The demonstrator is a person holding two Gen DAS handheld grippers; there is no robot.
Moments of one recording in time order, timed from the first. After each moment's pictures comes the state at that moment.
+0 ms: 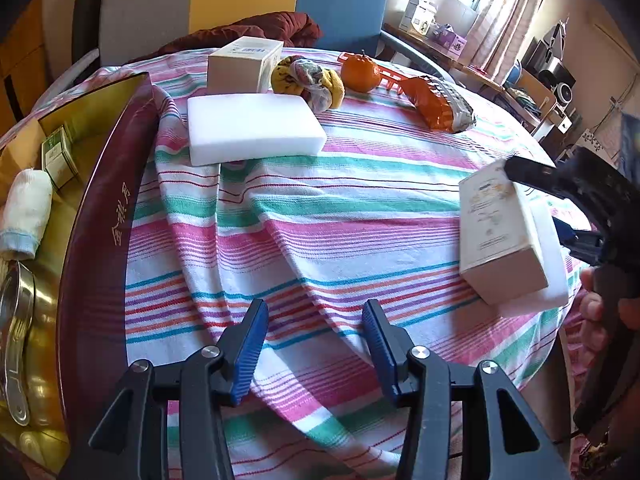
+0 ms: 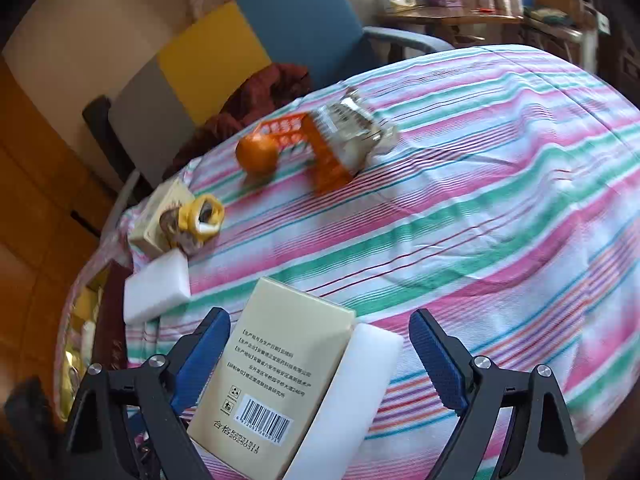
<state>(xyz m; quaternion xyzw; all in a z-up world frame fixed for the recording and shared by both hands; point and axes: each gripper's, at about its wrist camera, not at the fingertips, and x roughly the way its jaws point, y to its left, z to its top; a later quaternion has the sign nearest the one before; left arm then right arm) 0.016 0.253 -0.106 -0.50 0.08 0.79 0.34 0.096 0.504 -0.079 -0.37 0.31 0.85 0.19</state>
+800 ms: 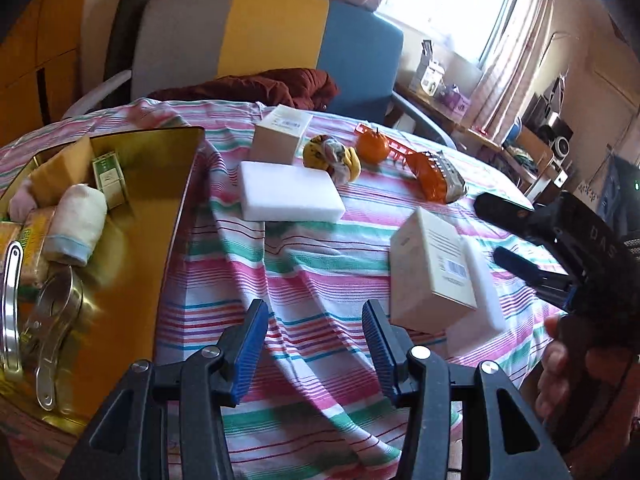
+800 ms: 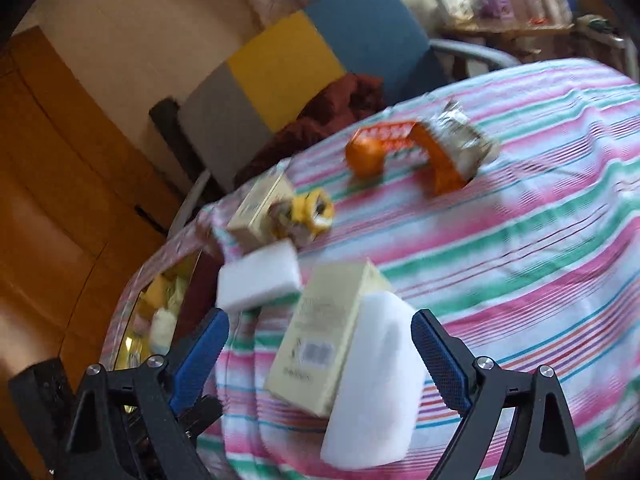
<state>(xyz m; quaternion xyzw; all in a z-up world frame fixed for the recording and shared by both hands) 0.019 0.218 -0.067 -0.43 0.02 0.84 0.33 0.086 0.452 -0.052 -0.31 0.31 0.89 0.11</state>
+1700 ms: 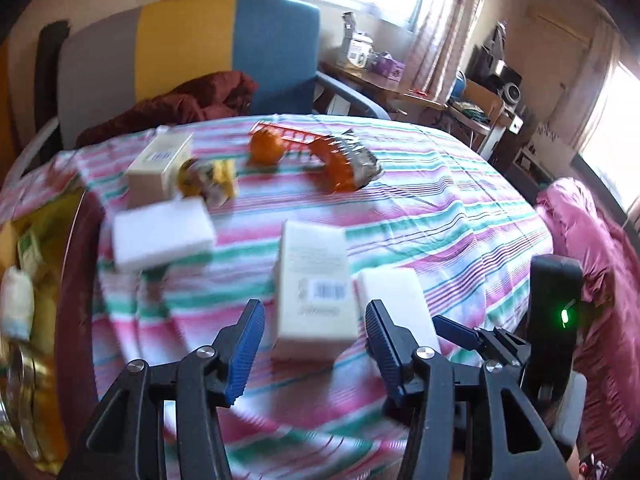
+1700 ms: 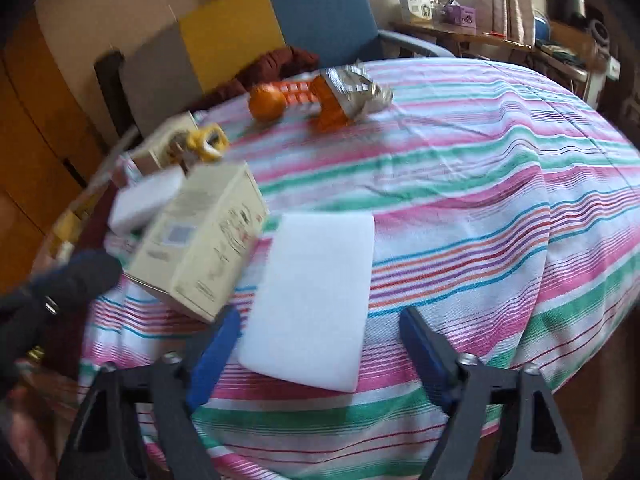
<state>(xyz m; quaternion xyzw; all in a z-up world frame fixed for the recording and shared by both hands) 0.050 0.325 -0.044 -0.41 0.11 0.80 0.41 0.134 0.452 -0.108 -0.41 0.20 0.87 0.20</state>
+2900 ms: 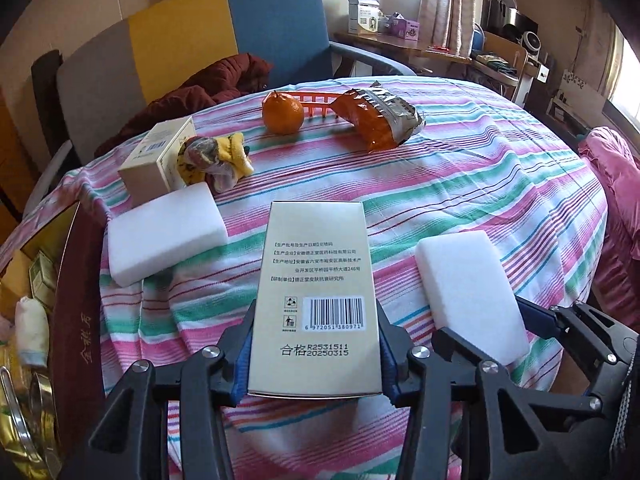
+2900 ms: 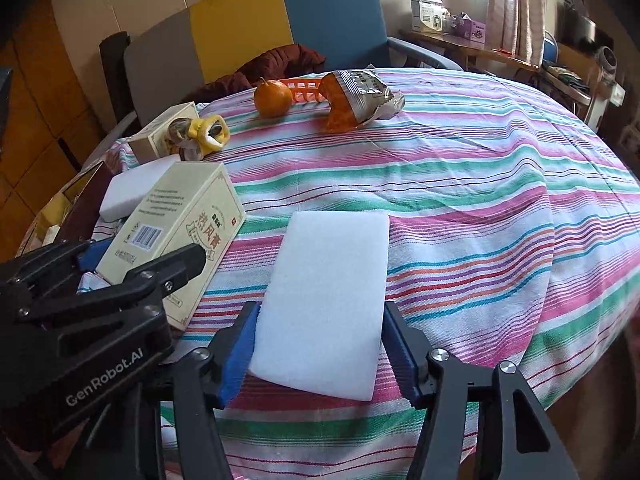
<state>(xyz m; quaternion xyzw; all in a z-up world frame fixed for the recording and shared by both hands) 0.036 0.342 -0.085 -0.42 0.19 0.81 0.36 0.123 0.439 -0.108 -0.42 0.17 0.87 0.20</state>
